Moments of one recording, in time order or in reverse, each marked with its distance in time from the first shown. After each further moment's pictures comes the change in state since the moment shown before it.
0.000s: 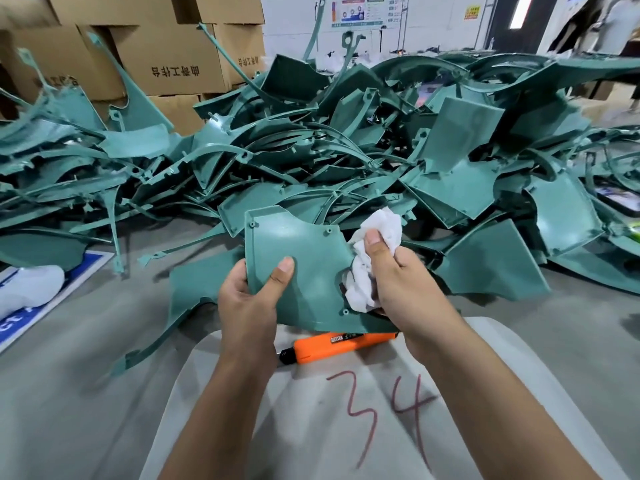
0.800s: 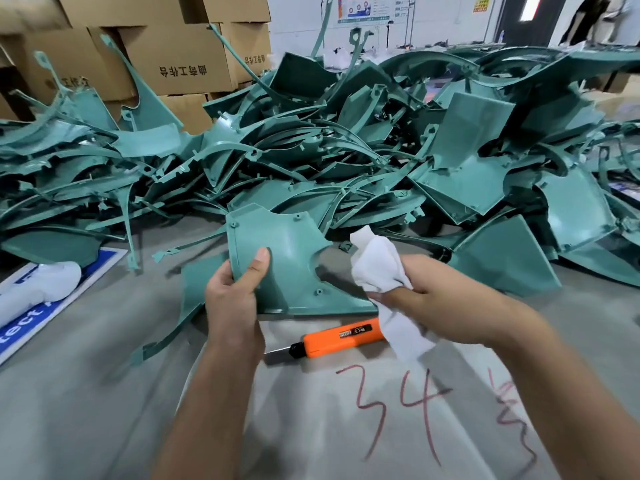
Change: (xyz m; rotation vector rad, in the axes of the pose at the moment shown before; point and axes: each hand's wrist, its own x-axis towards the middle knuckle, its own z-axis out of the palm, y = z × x) left_hand 0.016 0.009 -0.019 -0.076 0.081 -0.169; right_hand -0.002 -0.008 -0.050 -0.678 -0.455 -0.077
